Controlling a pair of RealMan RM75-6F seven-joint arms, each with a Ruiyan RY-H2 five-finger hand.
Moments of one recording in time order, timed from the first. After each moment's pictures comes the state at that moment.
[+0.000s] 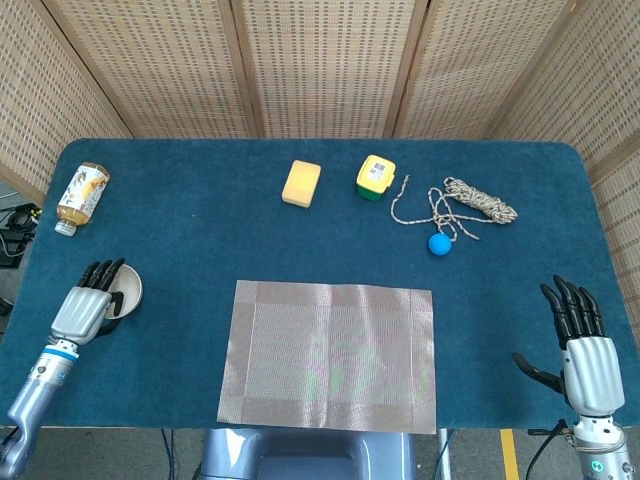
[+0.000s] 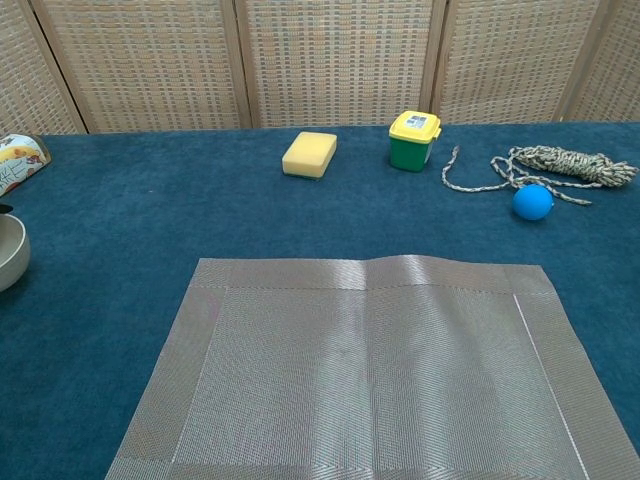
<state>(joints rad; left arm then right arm) -0.36 -1.59 0.05 -0.75 1.54 1.20 -0.21 0.04 -1.24 0.08 -1.60 -1.65 1.69 0.09</state>
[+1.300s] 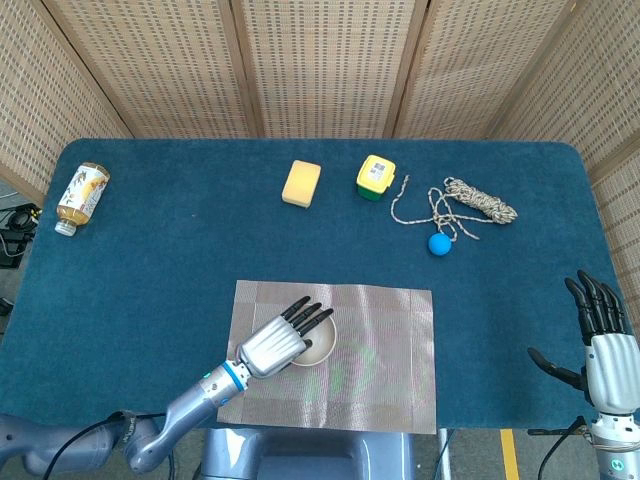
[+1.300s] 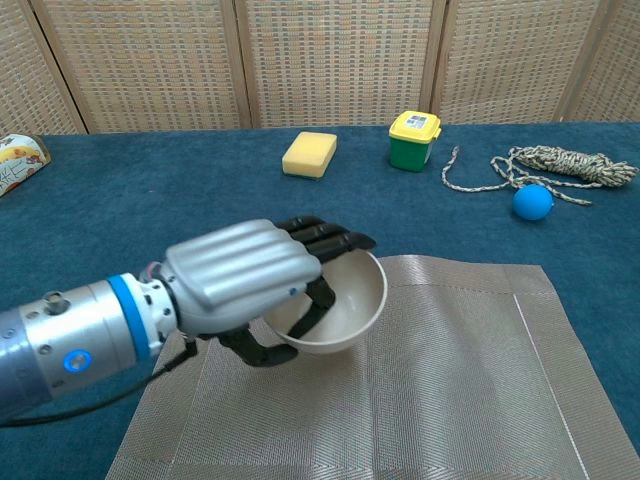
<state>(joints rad) -0.70 -1.74 -0.07 -1.51 1.55 0.91 0.56 0.04 -1.19 0.11 -1.61 -1.61 1.68 0.19</state>
